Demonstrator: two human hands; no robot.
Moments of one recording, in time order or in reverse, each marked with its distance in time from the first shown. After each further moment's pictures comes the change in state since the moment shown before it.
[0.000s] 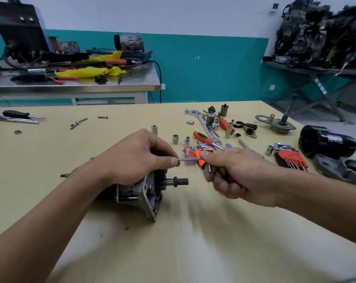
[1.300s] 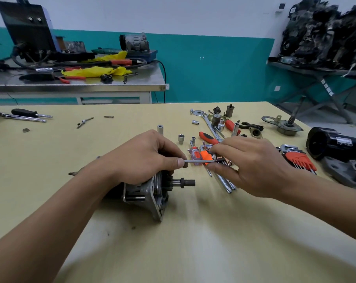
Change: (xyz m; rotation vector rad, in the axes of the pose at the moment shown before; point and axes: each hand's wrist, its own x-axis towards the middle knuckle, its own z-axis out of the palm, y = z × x) left_hand -0.002 0.002 -0.002 -0.010 -0.044 -0.005; right_hand 0.017 0.016 -0.033 -1.360 0.420 -1.205
